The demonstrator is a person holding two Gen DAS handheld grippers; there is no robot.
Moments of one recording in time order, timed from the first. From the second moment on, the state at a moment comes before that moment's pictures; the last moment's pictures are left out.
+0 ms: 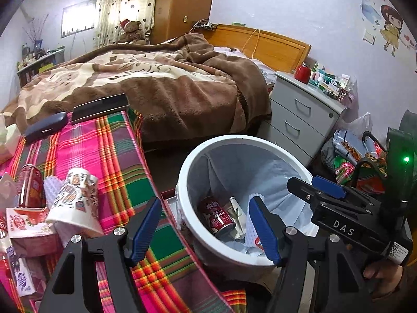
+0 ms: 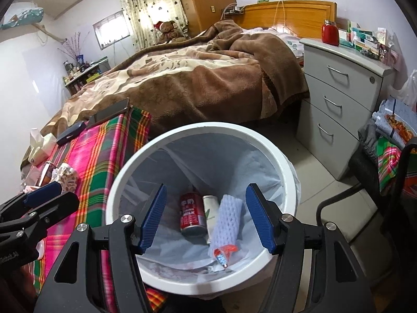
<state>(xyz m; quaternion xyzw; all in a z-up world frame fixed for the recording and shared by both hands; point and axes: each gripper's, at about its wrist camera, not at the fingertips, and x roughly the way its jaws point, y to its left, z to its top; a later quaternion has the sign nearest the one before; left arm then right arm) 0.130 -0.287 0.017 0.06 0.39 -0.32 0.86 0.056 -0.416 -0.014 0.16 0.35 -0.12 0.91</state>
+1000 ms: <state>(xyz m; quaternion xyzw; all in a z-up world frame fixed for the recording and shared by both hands) 0.121 -0.136 0.047 0.01 0.35 -0.21 0.91 0.076 -0.320 0.010 0.12 0.32 -0.04 0.94</state>
